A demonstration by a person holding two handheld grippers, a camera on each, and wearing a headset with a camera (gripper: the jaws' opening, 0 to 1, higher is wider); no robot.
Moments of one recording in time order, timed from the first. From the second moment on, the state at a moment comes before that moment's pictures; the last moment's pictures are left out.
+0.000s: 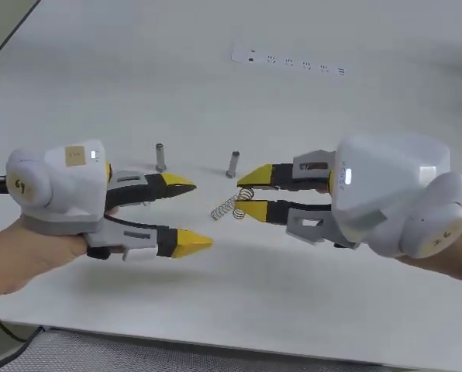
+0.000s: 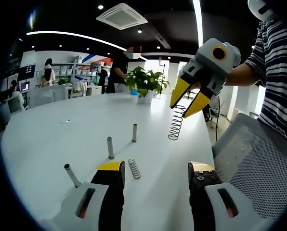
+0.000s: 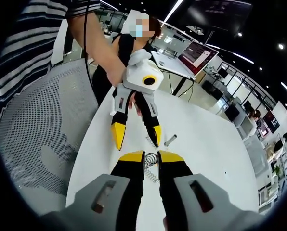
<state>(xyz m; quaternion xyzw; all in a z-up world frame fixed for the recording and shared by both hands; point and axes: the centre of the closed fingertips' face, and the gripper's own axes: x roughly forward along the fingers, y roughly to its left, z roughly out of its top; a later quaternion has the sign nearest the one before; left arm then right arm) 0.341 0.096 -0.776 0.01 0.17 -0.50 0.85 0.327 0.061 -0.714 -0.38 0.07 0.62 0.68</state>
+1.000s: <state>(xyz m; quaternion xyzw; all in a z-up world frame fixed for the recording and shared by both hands) 0.350 0.188 -0.782 0.01 0.17 -0.38 0.91 0.347 0.040 -0.724 -0.38 0.10 0.58 0.71</state>
